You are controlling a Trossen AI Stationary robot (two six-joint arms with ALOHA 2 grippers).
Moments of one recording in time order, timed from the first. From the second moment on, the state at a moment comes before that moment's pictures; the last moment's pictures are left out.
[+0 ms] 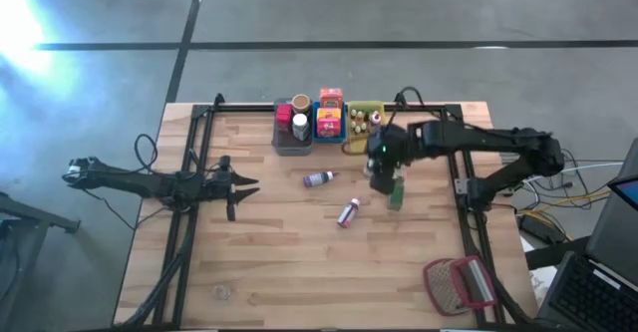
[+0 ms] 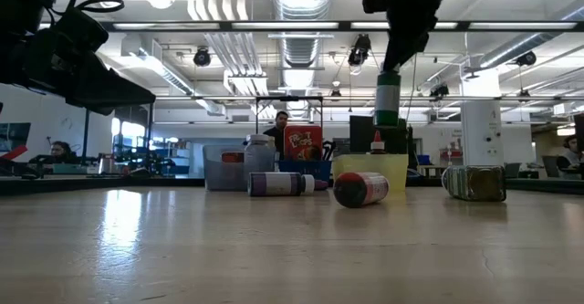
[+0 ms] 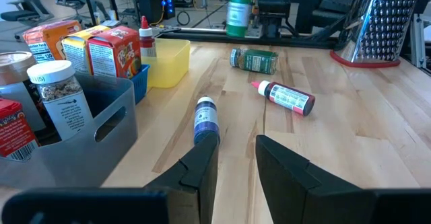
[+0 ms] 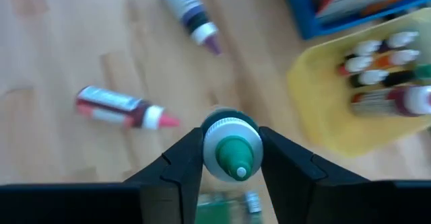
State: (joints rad) left arm -0.16 0.32 0.01 0.07 -0.36 -0.08; right arm -0.10 1.41 1.27 -0.97 0.12 0.20
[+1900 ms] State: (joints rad) left arm -0.16 0.32 0.01 0.07 -0.36 -0.08; right arm -0.68 1.42 0.97 -0.47 -0.06 0.04
